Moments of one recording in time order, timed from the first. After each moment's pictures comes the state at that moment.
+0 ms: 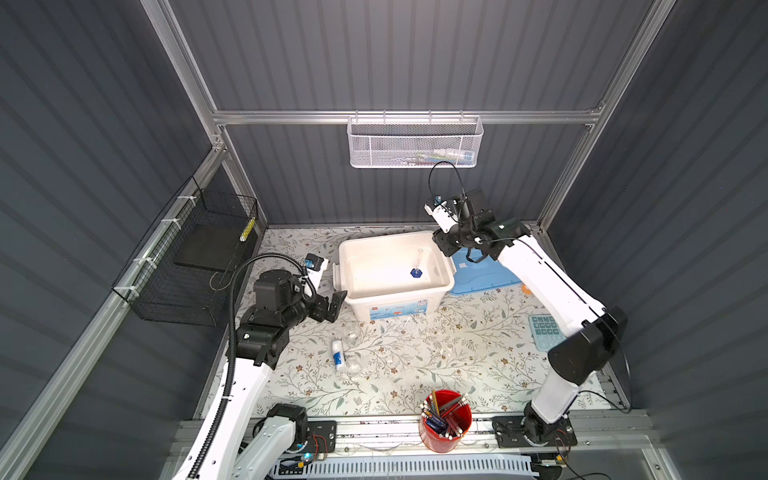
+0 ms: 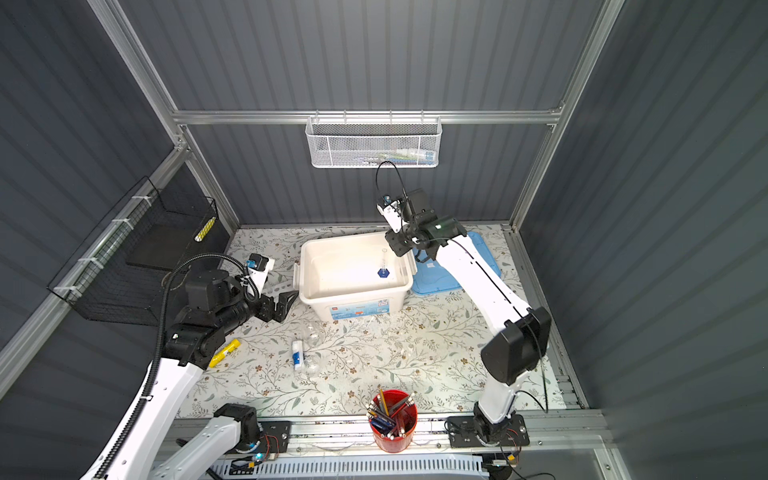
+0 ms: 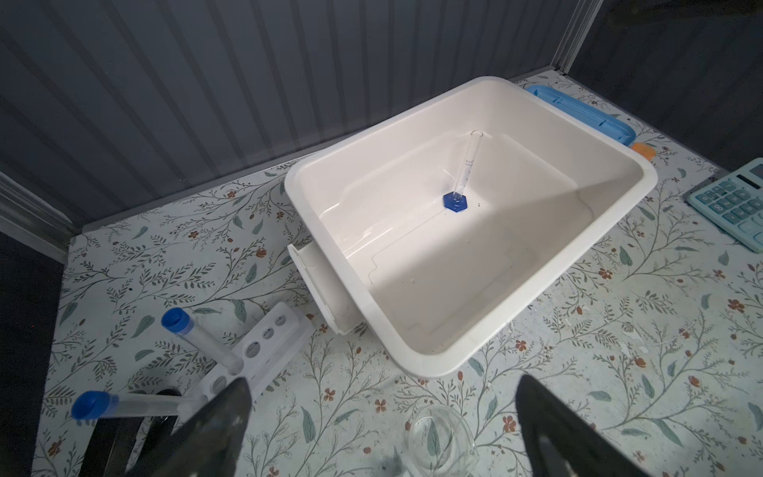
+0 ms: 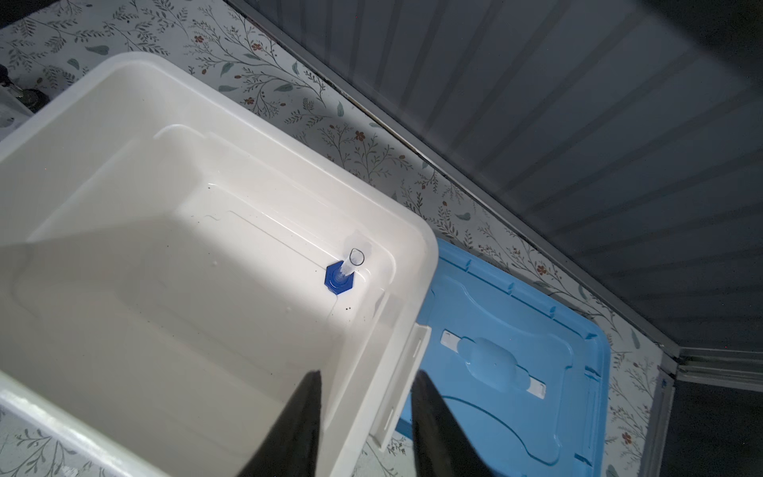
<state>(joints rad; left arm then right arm) -0.19 0.85 0.92 -0.59 0.27 0.19 0.51 1.72 1.84 -0.84 0.03 -0.23</state>
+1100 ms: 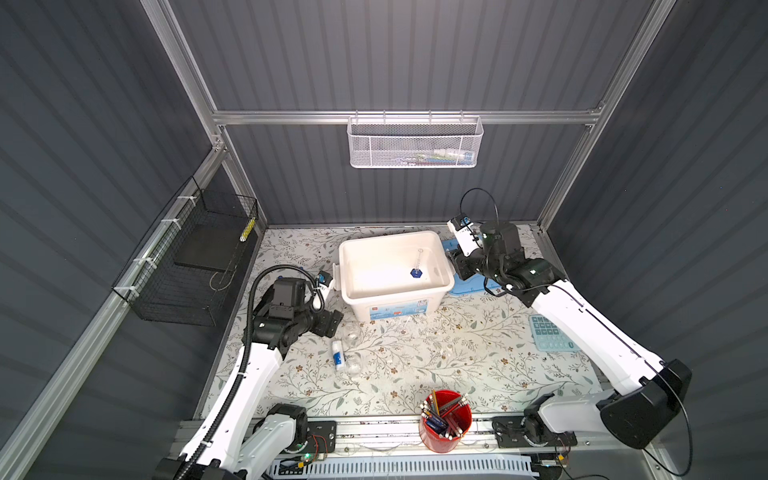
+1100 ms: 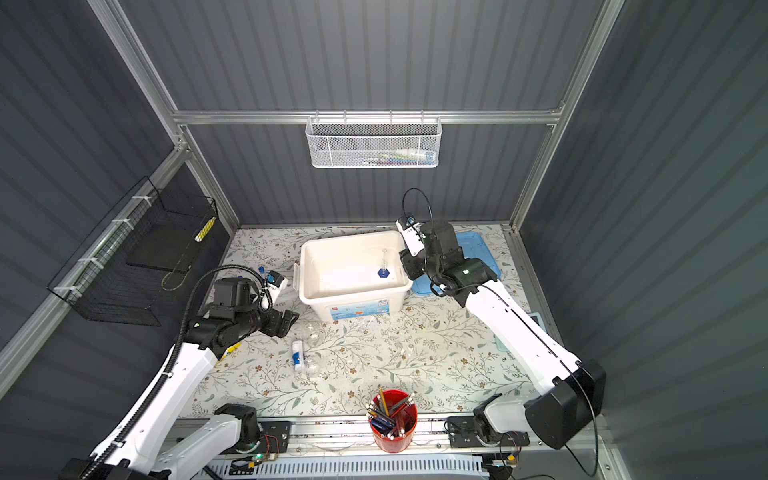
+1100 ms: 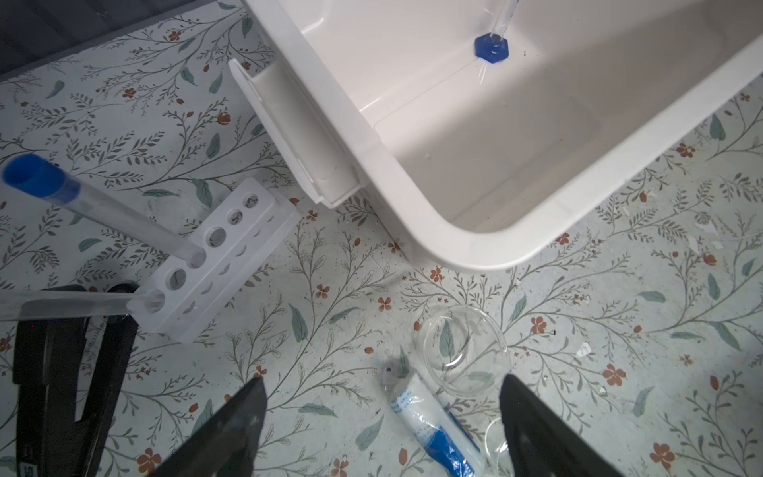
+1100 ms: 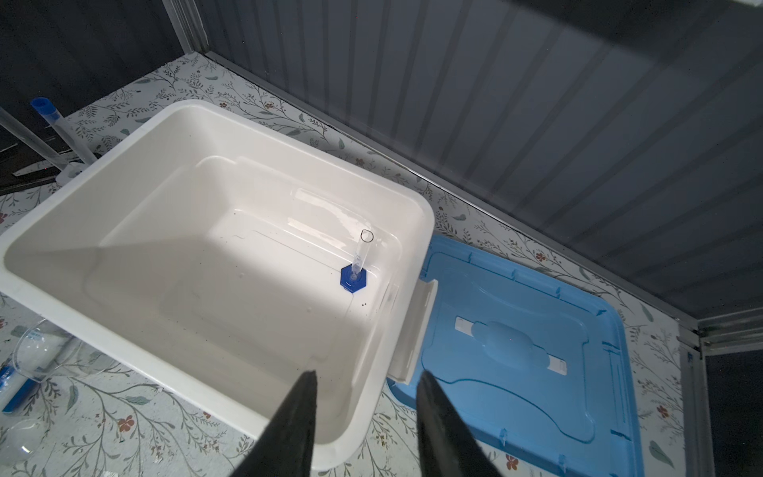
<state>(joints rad) -0.20 0.97 0.82 -0.71 0.20 0.28 0.53 1.35 1.35 -0.54 0.04 -0.13</state>
